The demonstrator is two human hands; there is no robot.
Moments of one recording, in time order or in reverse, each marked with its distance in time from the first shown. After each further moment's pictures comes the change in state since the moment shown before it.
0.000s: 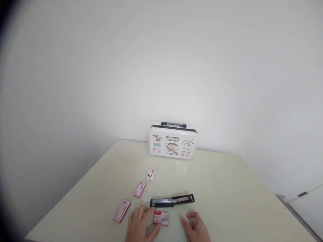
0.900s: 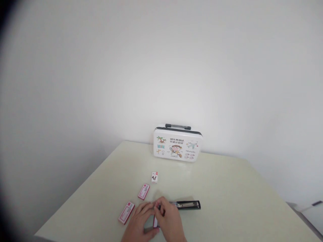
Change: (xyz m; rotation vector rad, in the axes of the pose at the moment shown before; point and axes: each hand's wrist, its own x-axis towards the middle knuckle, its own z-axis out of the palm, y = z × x) left_hand 0.022 -0.037 -0.033 -0.223 -0.344 0.129; right_hand 0.002 -0.098 0.095 -0.329 -0.253 -0.462
